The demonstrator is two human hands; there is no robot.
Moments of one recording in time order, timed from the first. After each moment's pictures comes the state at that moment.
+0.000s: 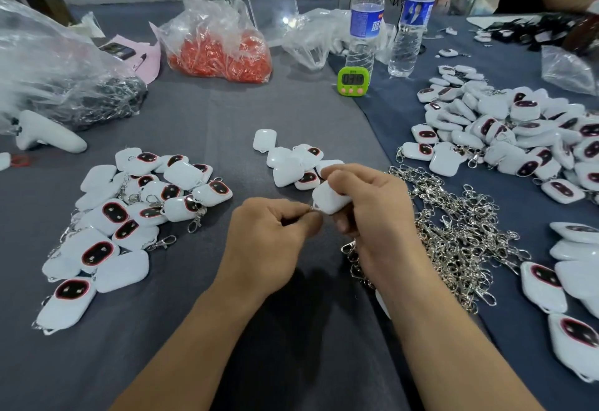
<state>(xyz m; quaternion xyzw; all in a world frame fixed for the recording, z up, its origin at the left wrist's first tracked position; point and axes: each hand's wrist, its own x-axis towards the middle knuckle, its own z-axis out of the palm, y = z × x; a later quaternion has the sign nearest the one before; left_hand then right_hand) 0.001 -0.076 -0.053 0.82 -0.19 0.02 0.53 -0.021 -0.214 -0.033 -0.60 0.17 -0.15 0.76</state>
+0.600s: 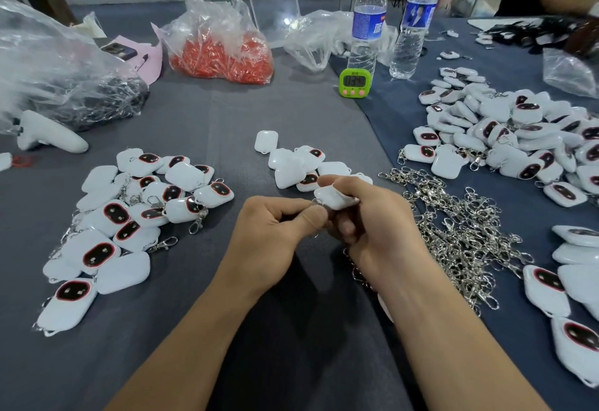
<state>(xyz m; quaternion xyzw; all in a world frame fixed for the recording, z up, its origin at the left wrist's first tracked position) 0.004 -0.077 -0.048 0.75 -0.22 -0.05 0.62 -0.019 -0.212 -0.031 -0.50 0.25 -0.06 0.83</state>
